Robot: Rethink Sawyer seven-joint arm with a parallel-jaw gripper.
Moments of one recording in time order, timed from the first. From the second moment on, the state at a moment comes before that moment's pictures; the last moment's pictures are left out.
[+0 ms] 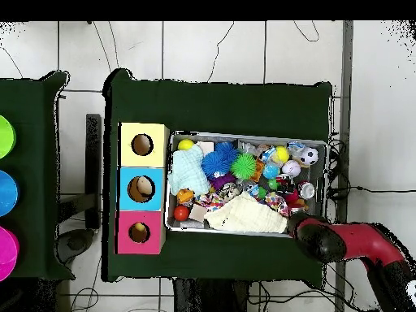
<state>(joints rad) -1.32 -0.41 0.77 1.81 -1.11 0.60 0.13</state>
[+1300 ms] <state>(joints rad) -1.30 -0.43 0.77 1.81 -1.15 0.60 0.13</state>
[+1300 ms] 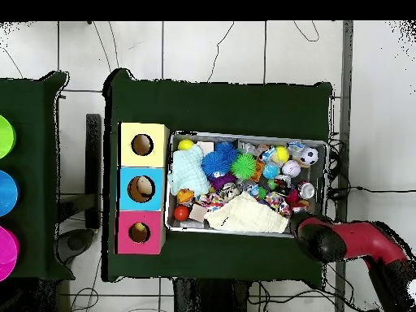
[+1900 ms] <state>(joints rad) -1.32 -0.51 0.78 1.83 -1.12 0.60 0.13</state>
